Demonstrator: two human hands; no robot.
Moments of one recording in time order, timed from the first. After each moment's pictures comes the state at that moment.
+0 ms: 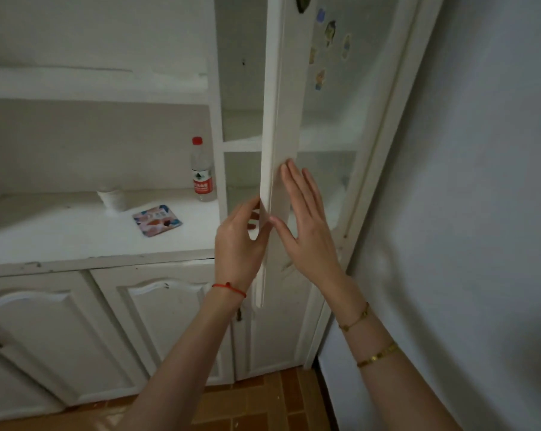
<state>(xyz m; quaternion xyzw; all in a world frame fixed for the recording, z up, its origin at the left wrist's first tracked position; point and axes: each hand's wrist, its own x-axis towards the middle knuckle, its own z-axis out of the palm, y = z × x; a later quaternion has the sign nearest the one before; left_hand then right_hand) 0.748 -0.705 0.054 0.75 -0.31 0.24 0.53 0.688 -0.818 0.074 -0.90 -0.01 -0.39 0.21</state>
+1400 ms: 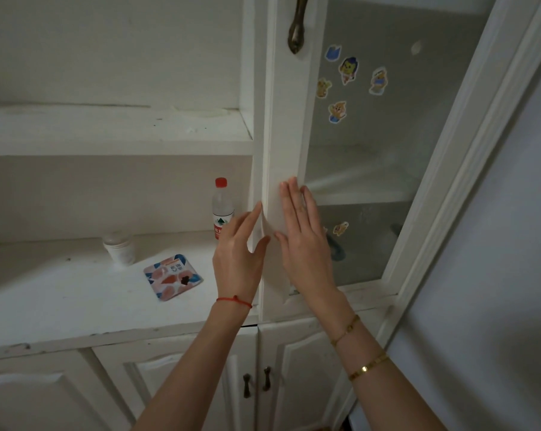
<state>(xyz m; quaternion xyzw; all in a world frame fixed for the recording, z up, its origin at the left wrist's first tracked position) 0.943 -0.708 0.048 0.78 -0.29 0.29 0.48 0.884 -0.816 0.070 -0.90 0.07 -0.43 0.03</state>
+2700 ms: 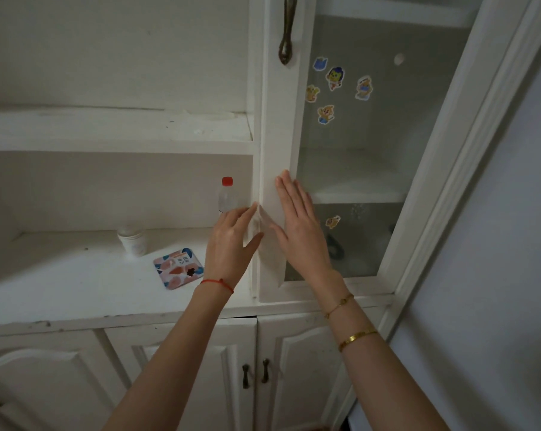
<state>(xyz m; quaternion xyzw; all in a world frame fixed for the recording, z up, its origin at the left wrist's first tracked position) 0.948 -0.690 0.057 0.82 -0.34 0.29 0.35 0.885 -0.828 0.086 -0.93 0.03 -0.35 0.10</state>
